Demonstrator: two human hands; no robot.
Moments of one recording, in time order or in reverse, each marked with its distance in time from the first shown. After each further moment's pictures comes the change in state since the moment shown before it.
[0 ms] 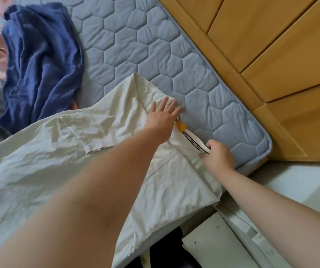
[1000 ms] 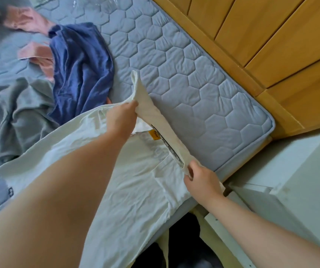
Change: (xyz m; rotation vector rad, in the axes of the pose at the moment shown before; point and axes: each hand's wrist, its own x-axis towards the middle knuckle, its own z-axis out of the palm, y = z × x) left_hand -0.157 -0.123 -0.022 -0.308 0.496 -0.296; right_hand -0.179 -0.079 0.054 0.010 -0.063 -0.237
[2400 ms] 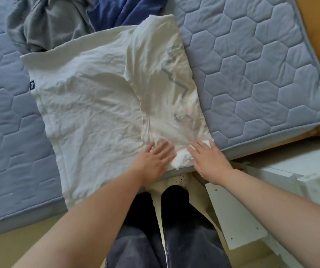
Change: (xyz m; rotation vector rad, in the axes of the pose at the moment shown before) left_hand -0.292 0.004 0.110 0.137 -0.702 0.265; right_hand -0.012 0.052 0.076 -0.790 -0.420 -0.640
